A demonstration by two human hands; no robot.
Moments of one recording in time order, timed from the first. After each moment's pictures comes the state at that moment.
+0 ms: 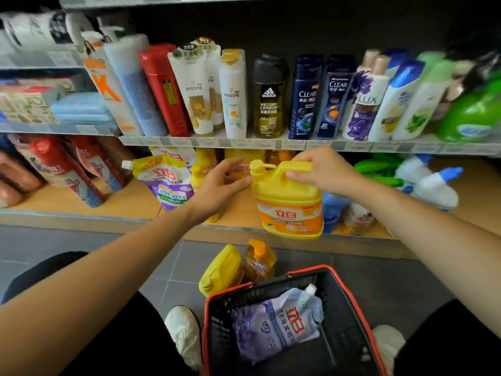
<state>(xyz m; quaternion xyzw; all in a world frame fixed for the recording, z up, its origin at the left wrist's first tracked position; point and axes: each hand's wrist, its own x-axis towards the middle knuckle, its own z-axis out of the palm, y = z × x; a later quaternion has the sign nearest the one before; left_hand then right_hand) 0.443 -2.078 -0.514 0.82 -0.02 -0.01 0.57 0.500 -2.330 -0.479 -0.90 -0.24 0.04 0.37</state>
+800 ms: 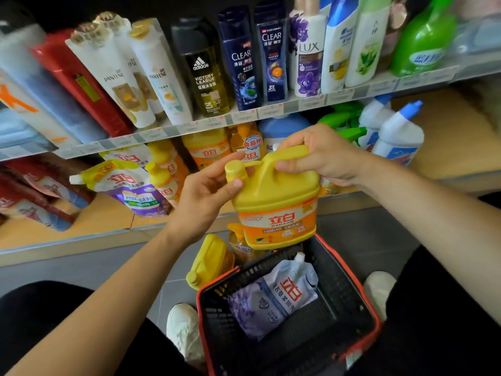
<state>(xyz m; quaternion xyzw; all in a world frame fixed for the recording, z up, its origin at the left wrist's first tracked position) 0.408 -2.140 -0.527 0.70 -0.17 -0.05 0.69 0.455 -2.394 -0.497 -0.73 -0.21 0.13 0.64</state>
